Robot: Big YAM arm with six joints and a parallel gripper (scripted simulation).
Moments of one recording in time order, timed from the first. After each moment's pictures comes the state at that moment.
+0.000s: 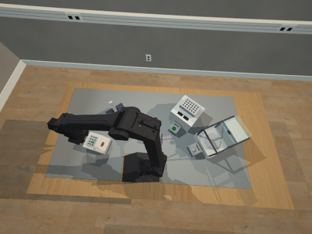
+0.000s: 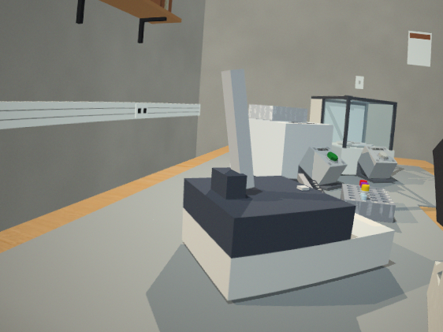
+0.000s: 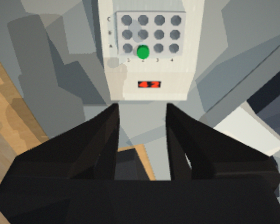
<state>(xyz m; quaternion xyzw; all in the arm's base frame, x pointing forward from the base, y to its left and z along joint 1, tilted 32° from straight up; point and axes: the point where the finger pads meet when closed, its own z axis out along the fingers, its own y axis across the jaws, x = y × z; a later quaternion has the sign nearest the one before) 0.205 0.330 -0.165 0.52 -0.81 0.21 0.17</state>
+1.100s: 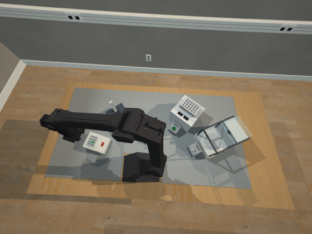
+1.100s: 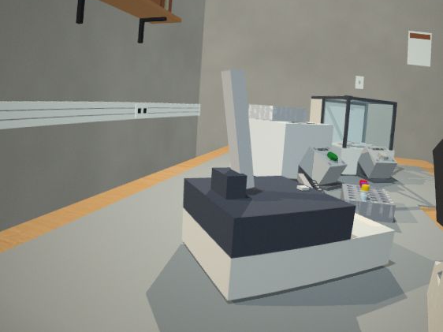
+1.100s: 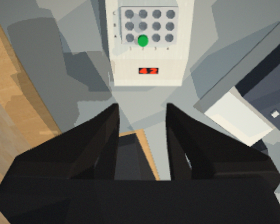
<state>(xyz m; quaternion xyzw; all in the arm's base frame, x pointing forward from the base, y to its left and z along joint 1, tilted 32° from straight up) 0.209 0.357 -0.125 0.52 -0.81 0.21 0.17</state>
